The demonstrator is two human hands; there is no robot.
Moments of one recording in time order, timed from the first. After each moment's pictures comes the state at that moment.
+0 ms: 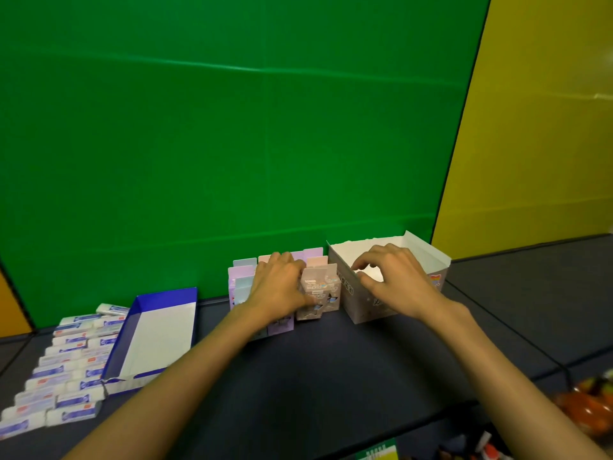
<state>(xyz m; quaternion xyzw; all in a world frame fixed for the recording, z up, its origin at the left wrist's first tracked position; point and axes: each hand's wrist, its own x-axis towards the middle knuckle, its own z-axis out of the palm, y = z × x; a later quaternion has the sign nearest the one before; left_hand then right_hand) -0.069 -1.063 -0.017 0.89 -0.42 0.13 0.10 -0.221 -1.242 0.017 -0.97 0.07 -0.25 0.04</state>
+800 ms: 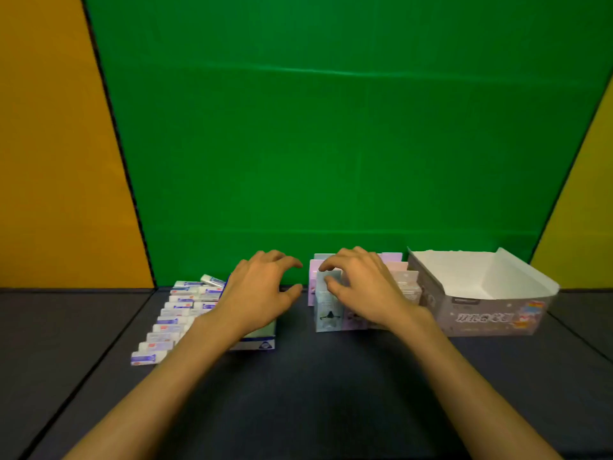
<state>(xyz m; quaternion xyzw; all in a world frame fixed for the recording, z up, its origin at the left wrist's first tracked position) -0.082 -0.903 0.009 0.92 -0.33 0.17 0.13 -0.137 -1.108 0.010 -0.96 -0.08 -0.24 0.10</state>
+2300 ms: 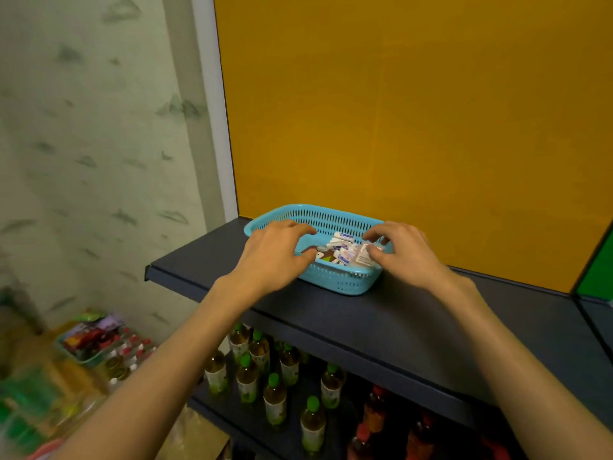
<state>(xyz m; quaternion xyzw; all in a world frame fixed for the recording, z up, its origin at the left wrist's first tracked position) -0.047 -0.141 0.018 0.97 -0.10 0.21 0.10 0.020 -0.385 0.008 -0.93 -0.24 -0.19 0.18</state>
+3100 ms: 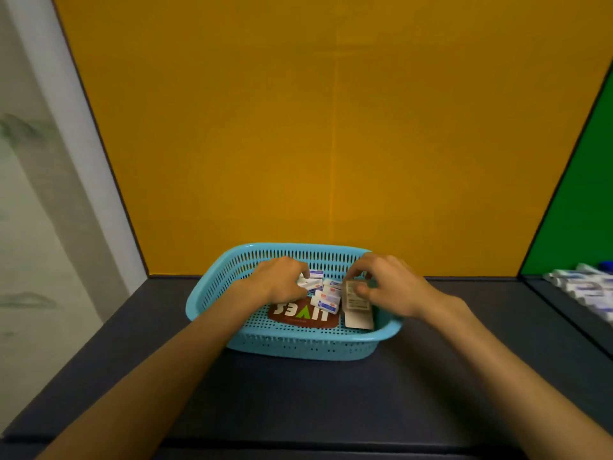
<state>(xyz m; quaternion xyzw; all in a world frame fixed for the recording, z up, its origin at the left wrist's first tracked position) 0.199 -0.128 -0.016 0.95 -0.31 -0.01 -0.01 0.092 -0.339 0.000 -0.99 -0.09 -0.10 0.10</state>
